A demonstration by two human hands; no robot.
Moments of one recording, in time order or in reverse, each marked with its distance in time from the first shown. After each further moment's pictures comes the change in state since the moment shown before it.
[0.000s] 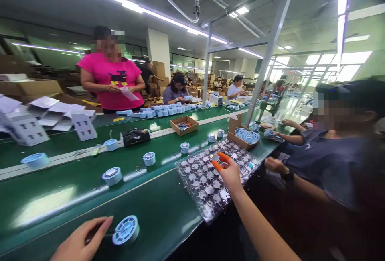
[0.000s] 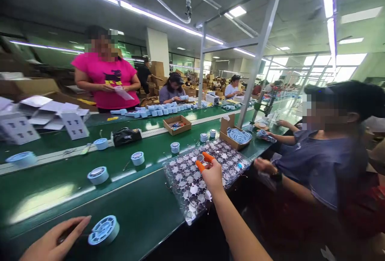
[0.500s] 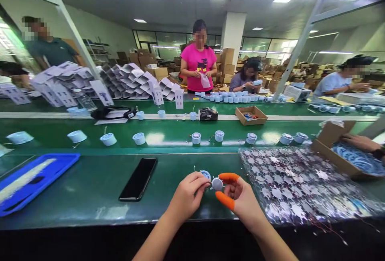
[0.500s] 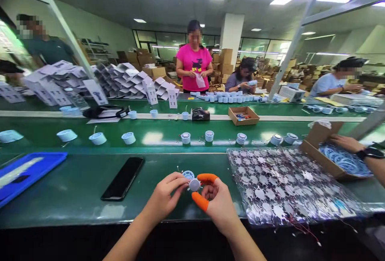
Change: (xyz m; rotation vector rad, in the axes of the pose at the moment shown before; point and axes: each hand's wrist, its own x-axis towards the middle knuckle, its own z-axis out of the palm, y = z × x) left_hand -0.081 0.077 -0.024 -0.364 0.017 0.427; right_hand -0.154 0.004 0.117 0.143 -0.854 0.106
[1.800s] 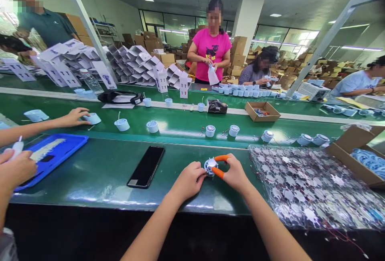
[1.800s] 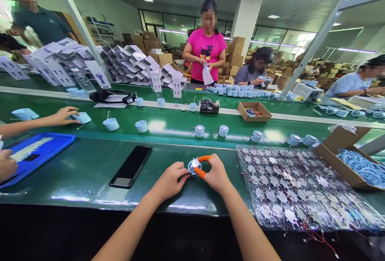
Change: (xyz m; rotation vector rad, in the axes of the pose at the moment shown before) left_hand -0.020 -0.076 0.007 0.222 -0.165 -0.143; right_hand 0.086 0.039 0.014 -0.706 -0.098 -0.395
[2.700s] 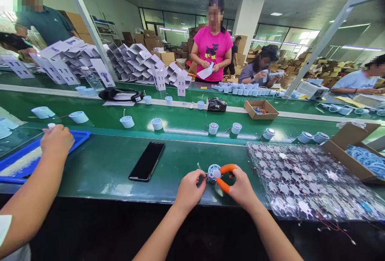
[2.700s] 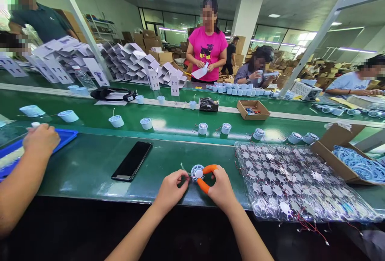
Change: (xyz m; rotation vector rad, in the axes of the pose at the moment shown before) left_hand -0.033 0.033 0.024 -0.322 0.136 -0.404; right_hand -0.058 -0.014 -0.012 -0.039 0.003 0.067
